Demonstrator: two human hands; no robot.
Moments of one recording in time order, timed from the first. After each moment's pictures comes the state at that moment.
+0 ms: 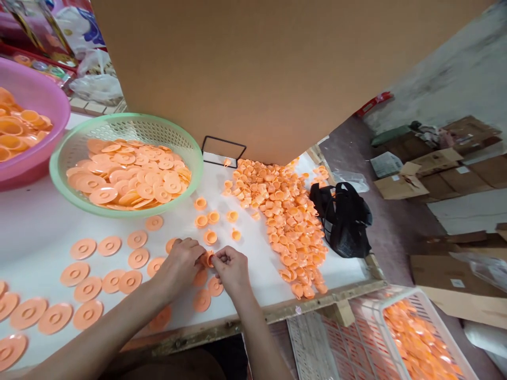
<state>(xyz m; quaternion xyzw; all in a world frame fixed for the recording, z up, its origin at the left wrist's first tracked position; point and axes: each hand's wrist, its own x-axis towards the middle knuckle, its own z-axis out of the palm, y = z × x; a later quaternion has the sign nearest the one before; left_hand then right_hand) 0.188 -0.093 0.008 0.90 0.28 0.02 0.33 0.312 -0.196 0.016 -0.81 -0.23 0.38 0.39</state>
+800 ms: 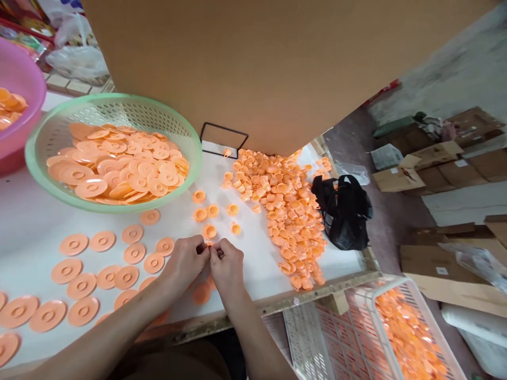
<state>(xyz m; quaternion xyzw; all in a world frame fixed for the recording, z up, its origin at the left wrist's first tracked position) 0.203 -0.109 0.010 0.70 0.46 0.07 0.55 0.299 -0.188 0.010 -0.85 -0.35 0.22 0.33</state>
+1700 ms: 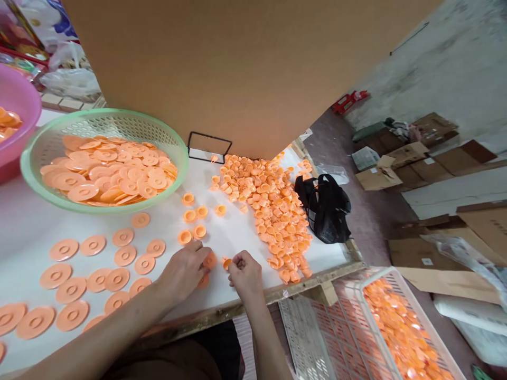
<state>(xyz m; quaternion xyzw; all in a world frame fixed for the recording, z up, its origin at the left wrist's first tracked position) 0.202 -0.129 0.028 0.89 0.26 -0.01 0.37 0.333 -0.255 0.021 -0.85 -0.16 0.29 0.40</state>
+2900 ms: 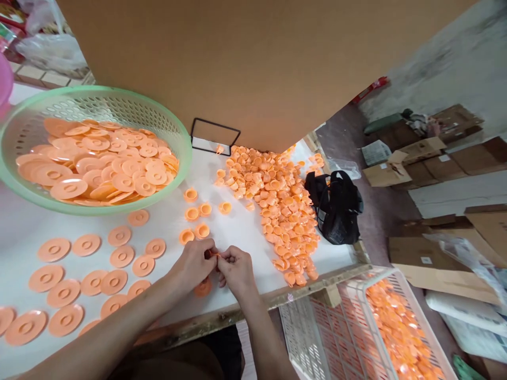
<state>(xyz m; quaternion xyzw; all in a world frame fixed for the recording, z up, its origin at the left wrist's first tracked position) 0.228 -0.123 0.021 0.72 0.36 0.02 0.59 0.321 -0.221 0.016 -0.79 -0.14 0.44 0.40</state>
